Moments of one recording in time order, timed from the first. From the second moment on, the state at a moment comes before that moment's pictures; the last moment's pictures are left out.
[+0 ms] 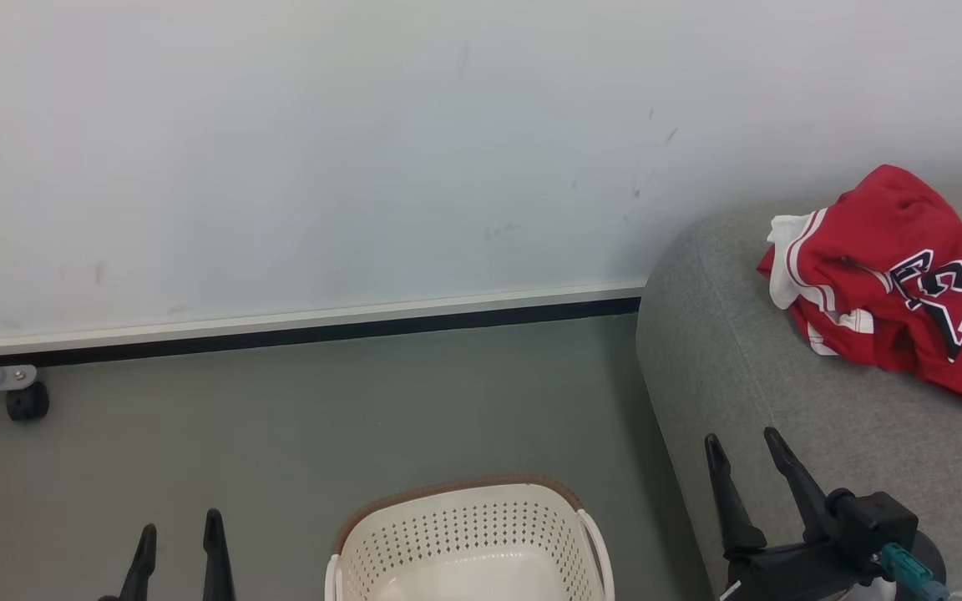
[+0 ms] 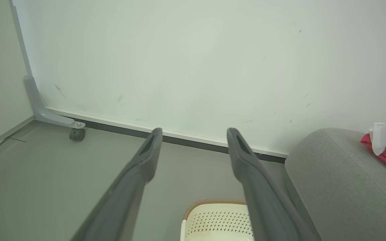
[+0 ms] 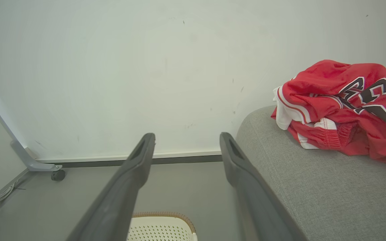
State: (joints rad) left arm 0.13 0.17 -0.12 0.11 -0.51 0.12 -0.25; right arm -0.11 -0.20 0.38 0.23 0.41 -0.08 -0.25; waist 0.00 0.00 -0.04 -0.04
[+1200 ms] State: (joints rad) left arm 0.15 0.12 -0.11 0.15 -0.49 0.12 -0.24; right arm -0.03 -0.18 0.34 0.23 0.41 -0.09 -0.24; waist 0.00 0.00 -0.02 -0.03
